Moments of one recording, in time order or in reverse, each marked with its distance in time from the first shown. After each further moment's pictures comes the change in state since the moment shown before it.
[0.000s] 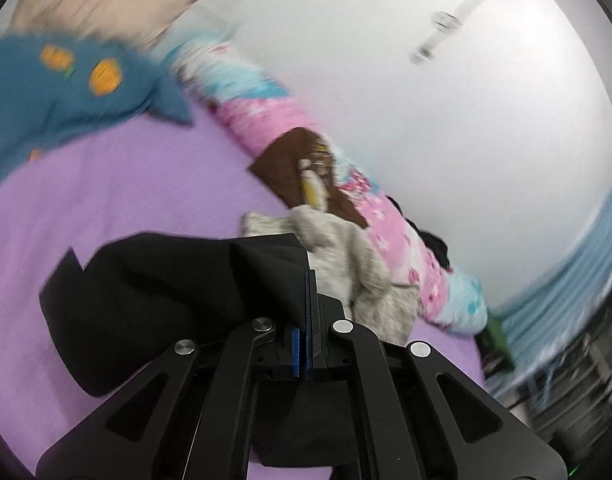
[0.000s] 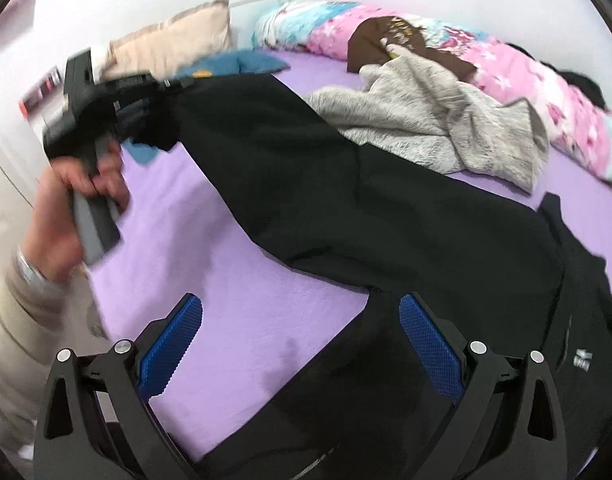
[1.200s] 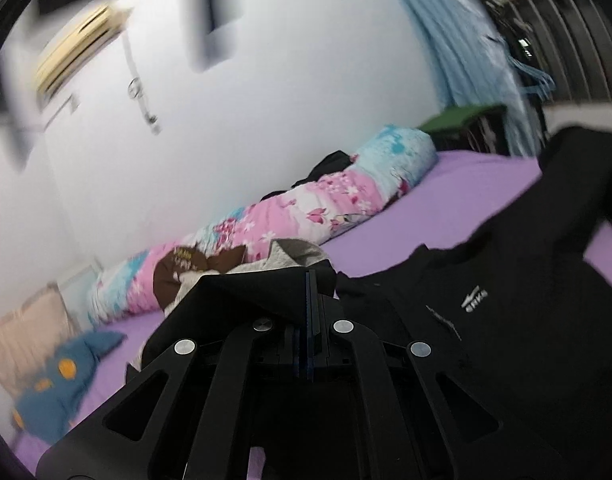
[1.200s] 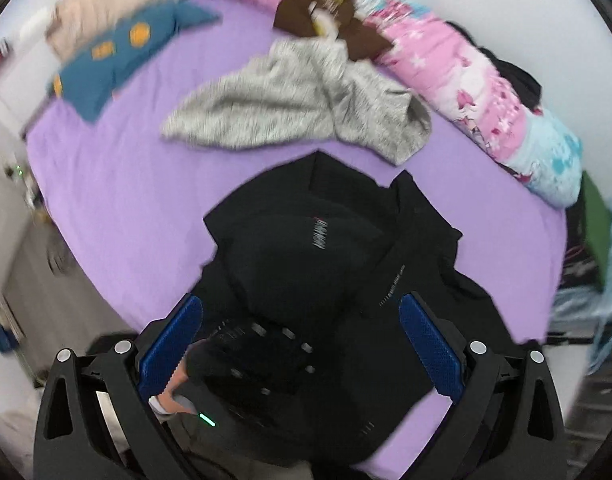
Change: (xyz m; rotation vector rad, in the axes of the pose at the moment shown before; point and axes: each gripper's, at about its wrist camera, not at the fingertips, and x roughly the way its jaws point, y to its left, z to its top) left arm 0.001 -0.358 -0.331 1.158 -0.172 0.055; right arm -0.160 -0.046 0.118 -0.079 0.408 -0.321
